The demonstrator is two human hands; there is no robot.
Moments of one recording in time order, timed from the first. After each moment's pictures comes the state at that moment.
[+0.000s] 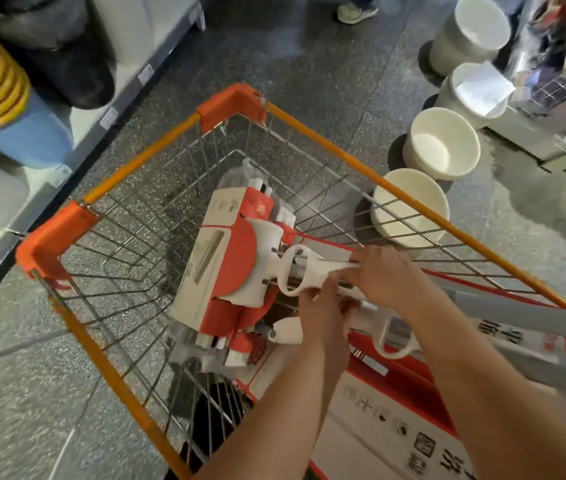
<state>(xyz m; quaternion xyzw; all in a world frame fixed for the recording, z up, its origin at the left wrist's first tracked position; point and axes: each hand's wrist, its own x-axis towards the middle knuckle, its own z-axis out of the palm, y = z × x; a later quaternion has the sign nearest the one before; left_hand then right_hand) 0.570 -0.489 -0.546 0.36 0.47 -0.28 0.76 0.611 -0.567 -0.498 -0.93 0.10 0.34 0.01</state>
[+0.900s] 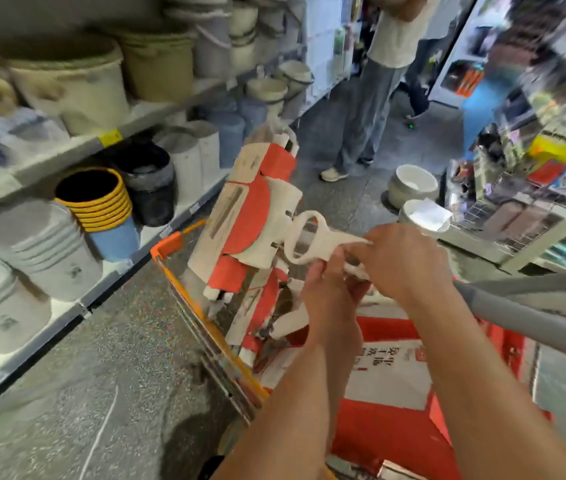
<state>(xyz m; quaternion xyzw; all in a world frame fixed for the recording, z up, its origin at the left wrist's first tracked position) 0.413 -0.445 -0.336 0.35 0.18 -0.15 0.91 0.420 -0.511 -0.272 -0.99 0.15 -0.03 0.03</state>
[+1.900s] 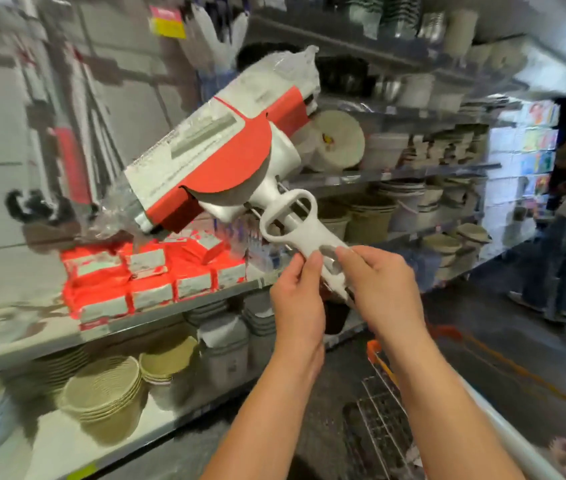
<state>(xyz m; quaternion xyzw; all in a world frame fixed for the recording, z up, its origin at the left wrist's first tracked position) 0.266 -0.082 -0.173 0.45 0.02 0.30 0.84 0.293 -0.164 -0.146 -0.83 -0.17 -0.18 0.51</state>
